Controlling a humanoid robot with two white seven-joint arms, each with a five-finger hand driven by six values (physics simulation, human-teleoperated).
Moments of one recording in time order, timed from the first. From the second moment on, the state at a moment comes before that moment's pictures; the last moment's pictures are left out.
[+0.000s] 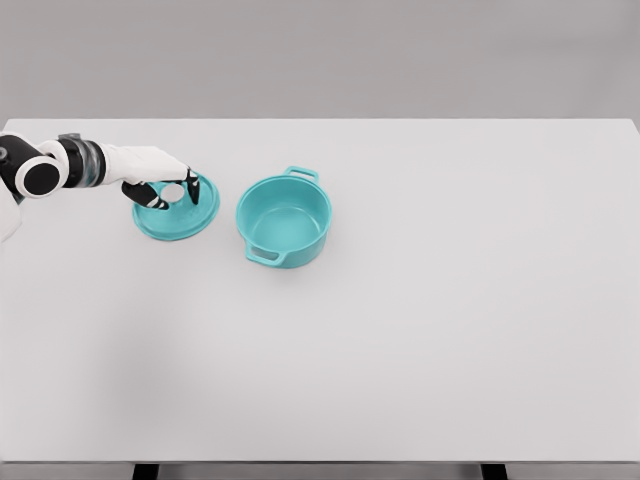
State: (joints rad) left arm -0.97 0.60 -0.95 -0.96 -0.45 -0.44 -0.61; right arm 0.05 0.00 0.51 -0.09 0.16 -0.04 0.31
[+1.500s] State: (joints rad) left arm -1.04 0.68 -0.95 -1.23 -0.34 -0.52 -0.61; right arm 0.05 0.00 0.51 -0.09 0.16 -0.04 0.31
